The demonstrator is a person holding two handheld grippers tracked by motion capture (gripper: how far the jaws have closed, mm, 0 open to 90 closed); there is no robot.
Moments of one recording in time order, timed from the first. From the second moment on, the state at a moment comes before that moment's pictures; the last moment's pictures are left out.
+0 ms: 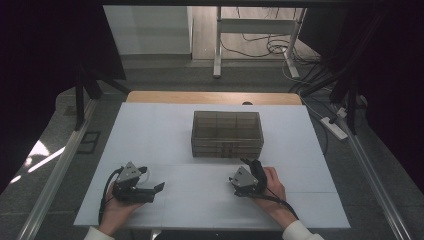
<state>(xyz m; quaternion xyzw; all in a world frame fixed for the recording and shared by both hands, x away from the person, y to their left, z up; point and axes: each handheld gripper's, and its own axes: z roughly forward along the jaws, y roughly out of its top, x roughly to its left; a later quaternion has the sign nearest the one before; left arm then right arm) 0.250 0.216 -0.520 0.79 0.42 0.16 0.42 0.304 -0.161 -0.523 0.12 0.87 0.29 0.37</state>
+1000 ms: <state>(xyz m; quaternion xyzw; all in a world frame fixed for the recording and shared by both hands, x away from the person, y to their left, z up) 0.250 0.216 -0.520 0.79 0.41 0.16 0.42 0.308 -0.144 -0.531 0.08 0.87 0.26 0.42</state>
